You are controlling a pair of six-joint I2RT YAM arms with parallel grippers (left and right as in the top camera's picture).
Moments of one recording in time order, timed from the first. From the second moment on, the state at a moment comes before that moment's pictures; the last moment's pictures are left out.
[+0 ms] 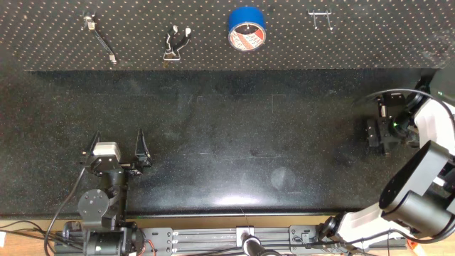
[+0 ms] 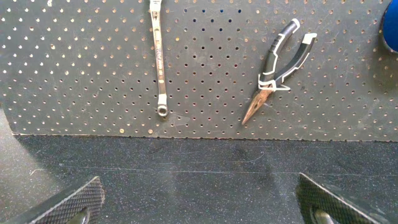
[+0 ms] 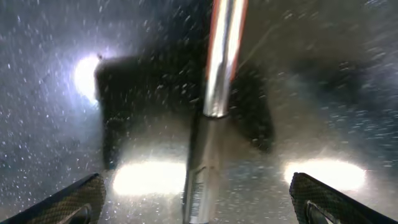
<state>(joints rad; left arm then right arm) 0.03 0.01 0.01 -0.07 0.00 -0.03 -0.58 1.77 1.12 -0.87 0.05 -0.61</state>
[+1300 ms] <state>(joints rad) 0.03 0.01 0.01 -0.07 0.00 -0.03 -0.63 1.78 1.09 -0.83 -0.02 -0.64</state>
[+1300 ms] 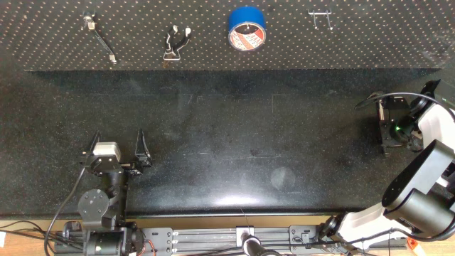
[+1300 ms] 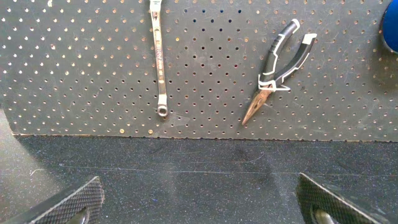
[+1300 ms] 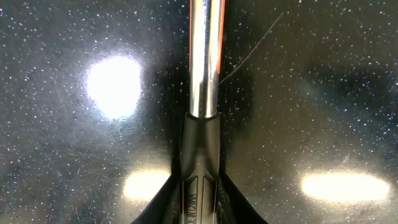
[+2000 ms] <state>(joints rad) 0.03 0.01 0.01 -0.07 0.00 -0.03 -0.63 1.74 1.07 -0.86 -0.04 -0.64</state>
